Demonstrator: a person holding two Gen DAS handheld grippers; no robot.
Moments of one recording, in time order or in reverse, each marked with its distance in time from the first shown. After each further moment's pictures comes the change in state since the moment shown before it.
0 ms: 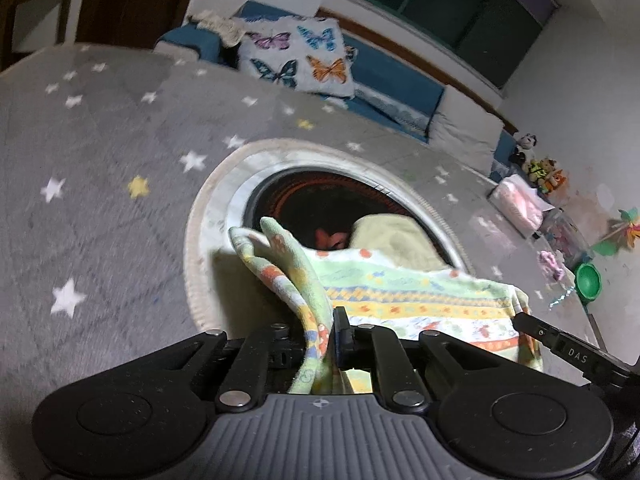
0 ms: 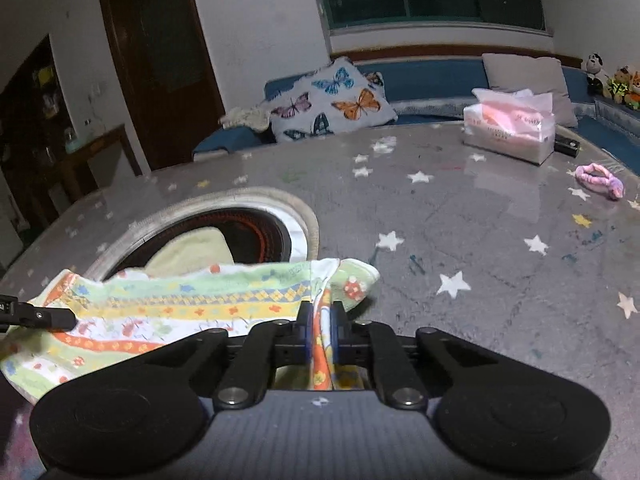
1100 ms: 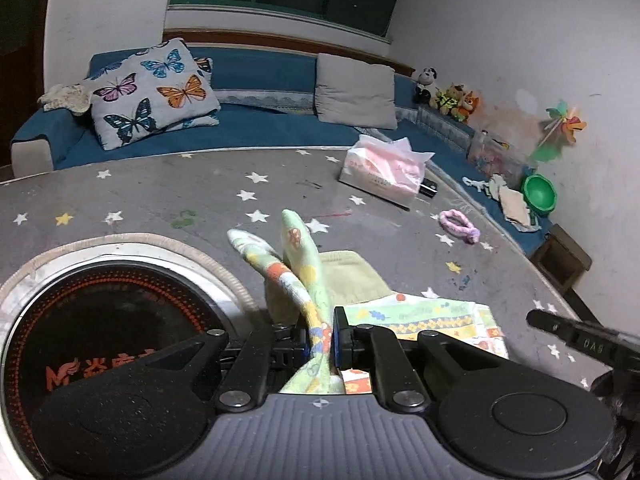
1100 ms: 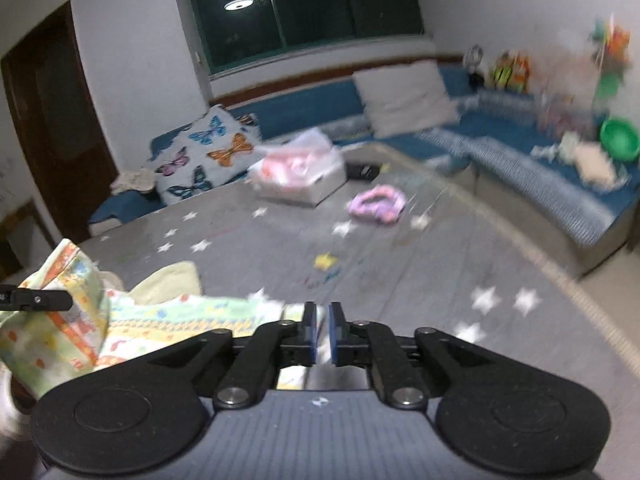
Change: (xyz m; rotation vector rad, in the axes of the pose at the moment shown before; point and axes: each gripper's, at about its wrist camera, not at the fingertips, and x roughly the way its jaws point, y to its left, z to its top) left arm 0.097 -0.212 0.023 0.370 0.025 -0.113; right arm -0.072 -0.172 0.012 0.230 -0.077 -0.215
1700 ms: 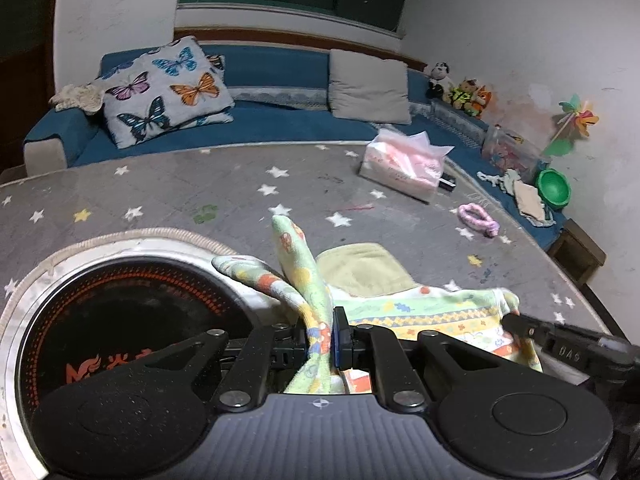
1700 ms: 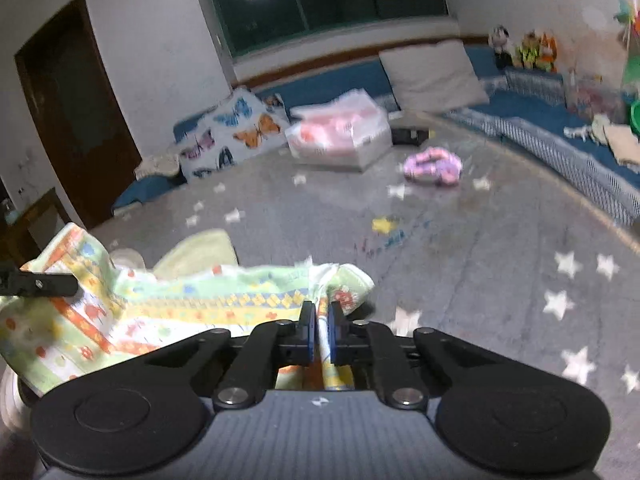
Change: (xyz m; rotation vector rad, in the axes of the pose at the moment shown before) left arm -0.001 0.008 0.000 0.012 0.007 0.027; right arm 0.025 0.029 -0.014 -0.020 0.000 0.055
